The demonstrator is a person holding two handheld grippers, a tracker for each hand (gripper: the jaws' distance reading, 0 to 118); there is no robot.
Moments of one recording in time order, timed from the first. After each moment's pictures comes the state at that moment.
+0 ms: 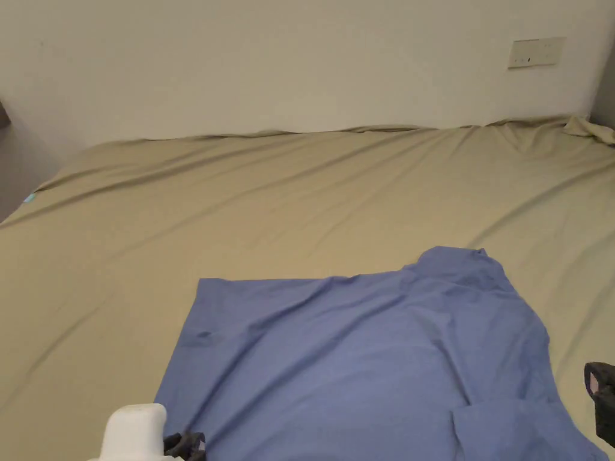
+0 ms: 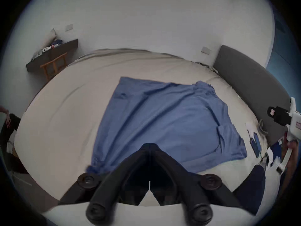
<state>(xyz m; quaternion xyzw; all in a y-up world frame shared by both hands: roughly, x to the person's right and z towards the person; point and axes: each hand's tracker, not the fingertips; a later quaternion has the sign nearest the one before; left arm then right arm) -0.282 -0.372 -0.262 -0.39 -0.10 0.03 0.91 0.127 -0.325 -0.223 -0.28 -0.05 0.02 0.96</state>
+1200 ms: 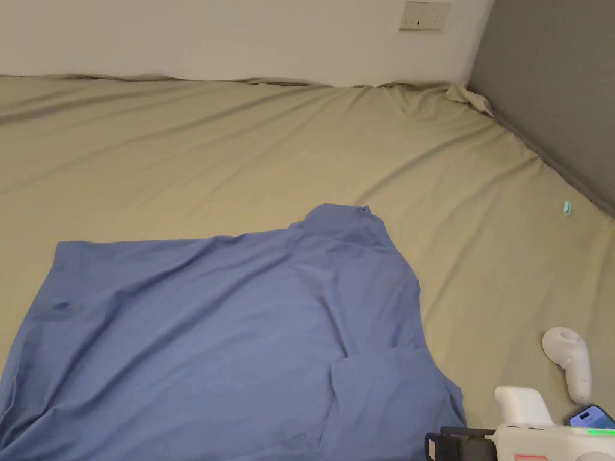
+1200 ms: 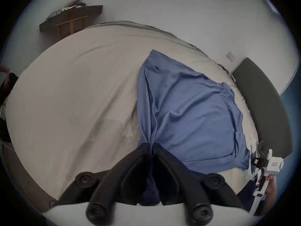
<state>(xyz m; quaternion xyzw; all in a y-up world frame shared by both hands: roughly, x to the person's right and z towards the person) -0.350 -0.417 -0.284 -0.46 -0.03 0.14 0.88 0.229 -0.469 -0.229 -0.52 -0.02 -0.14 0.84</state>
